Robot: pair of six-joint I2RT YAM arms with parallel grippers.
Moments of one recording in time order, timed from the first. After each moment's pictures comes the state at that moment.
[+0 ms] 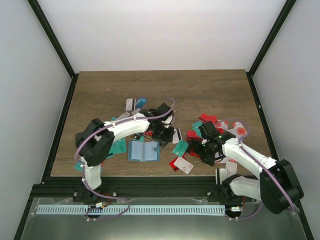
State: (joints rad) left arm -0.80 1.88 1.33 -0.64 0.34 -0.58; right arm 0.48 1.17 0.60 -0.71 -0.28 0.86
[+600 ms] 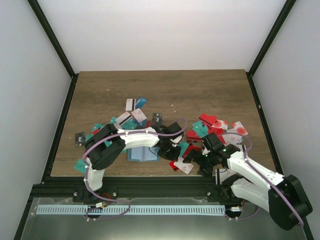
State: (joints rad) left arm -1.00 1.96 1.24 -0.58 0.38 -0.60; right arm 0.53 1.00 0.42 -0.65 -0.47 1.02
